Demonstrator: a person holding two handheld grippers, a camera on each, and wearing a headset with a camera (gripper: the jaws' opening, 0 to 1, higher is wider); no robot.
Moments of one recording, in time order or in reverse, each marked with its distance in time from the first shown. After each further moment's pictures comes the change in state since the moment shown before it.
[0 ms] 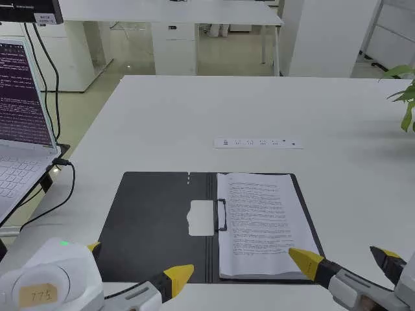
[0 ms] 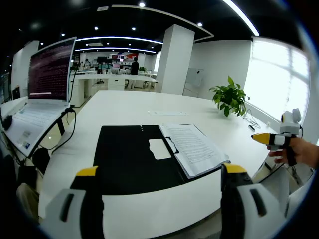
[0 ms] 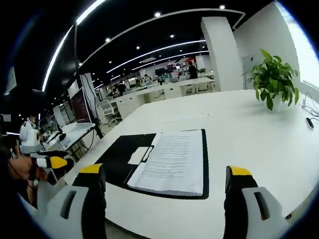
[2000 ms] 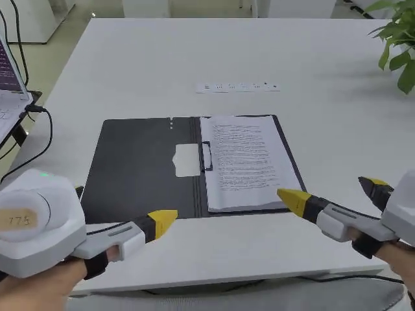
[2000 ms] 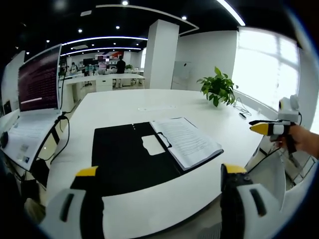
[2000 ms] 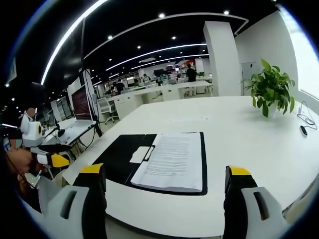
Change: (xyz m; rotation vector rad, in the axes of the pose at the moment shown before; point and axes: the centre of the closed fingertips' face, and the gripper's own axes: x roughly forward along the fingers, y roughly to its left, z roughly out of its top) left arm 0.001 -0.014 -0.002 0.037 0.029 -0.103; right arm -0.020 0.025 0.008 0.024 -0.032 -0.046
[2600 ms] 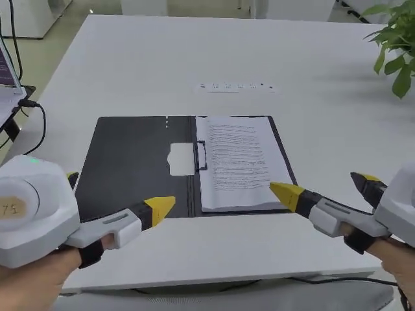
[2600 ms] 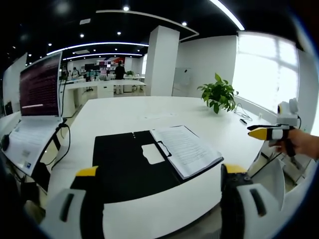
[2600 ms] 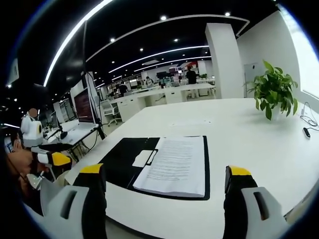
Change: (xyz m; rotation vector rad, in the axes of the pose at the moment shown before) left arm 0.001 -0.005 0.019 0.005 -0.059 0.015; right arm 0.009 0.002 0.010 -0.002 -0.012 0.035
